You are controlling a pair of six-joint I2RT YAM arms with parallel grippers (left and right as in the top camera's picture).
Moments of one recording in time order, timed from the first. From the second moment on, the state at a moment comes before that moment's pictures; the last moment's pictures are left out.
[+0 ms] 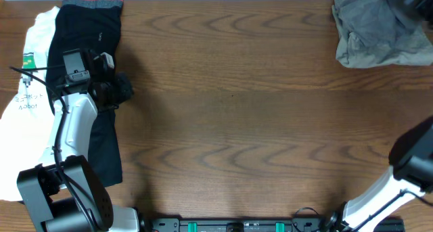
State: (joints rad) left arm 0.25 1.63 1.09 -0.57 0.36 -0.25; right arm -0.46 2.01 1.93 -0.41 -0.36 0.30
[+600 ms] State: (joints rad) left arm 0.25 1.63 1.09 -0.57 0.36 -0.25; right arm -0.27 2.12 1.94 -0.23 -0.04 0.06
